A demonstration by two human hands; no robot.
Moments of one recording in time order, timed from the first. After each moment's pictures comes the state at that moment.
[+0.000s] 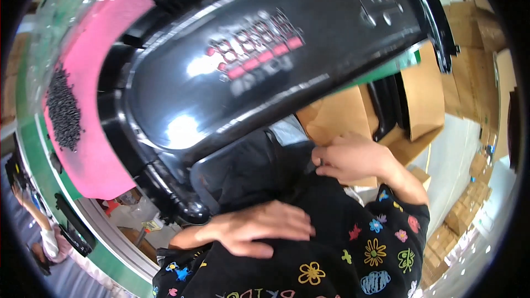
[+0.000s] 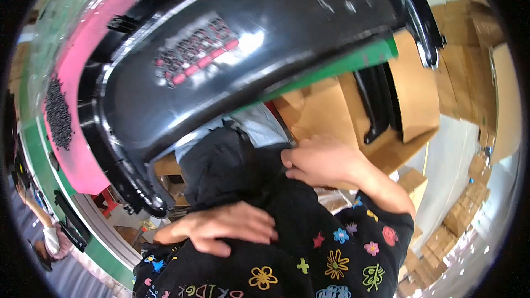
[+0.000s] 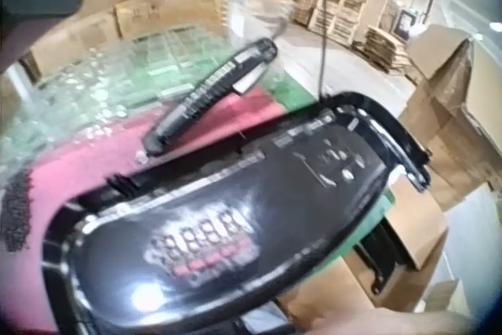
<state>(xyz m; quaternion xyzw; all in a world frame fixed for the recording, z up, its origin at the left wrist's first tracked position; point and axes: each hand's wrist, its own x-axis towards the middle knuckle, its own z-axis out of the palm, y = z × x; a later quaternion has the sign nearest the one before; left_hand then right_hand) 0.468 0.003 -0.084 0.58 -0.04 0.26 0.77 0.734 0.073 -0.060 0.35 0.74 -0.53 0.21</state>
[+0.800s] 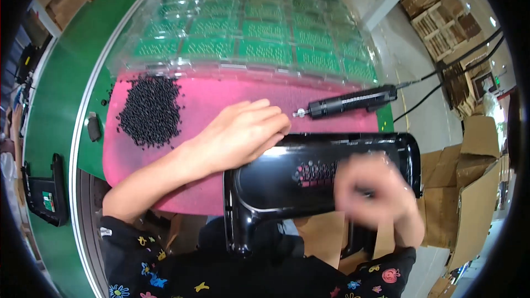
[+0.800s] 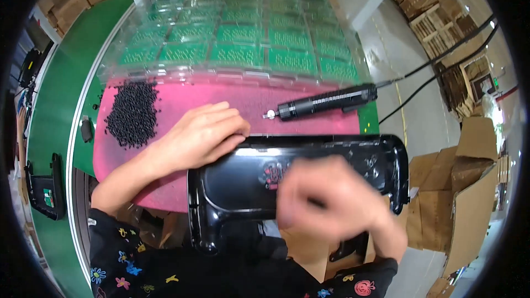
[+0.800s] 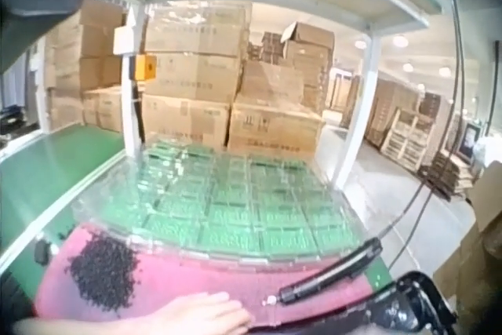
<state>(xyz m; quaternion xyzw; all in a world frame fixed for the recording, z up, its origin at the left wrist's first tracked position) 0.353 0.200 0.011 0.87 0.40 0.27 0.10 0.616 0.221 0.099 0.15 0.85 -0.50 -0.11</state>
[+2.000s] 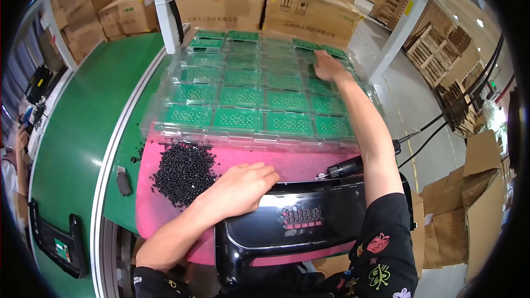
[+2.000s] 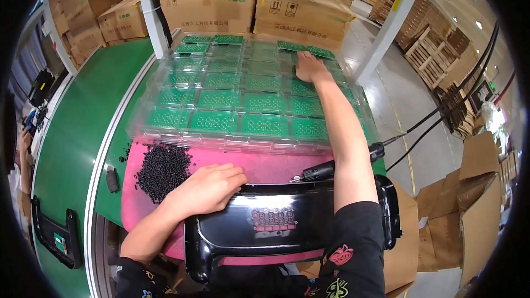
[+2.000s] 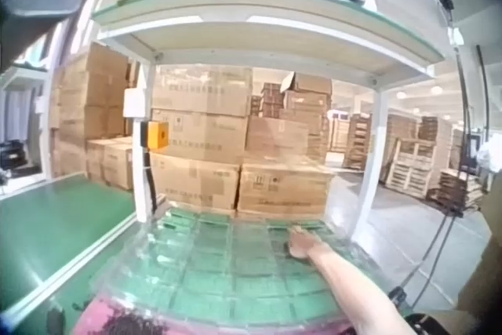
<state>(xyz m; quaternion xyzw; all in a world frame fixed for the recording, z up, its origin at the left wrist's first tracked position) 0.301 0.205 0.017 0.86 0.45 0.21 0.12 0.488 0.605 0.002 0.50 0.86 0.03 -0.06</state>
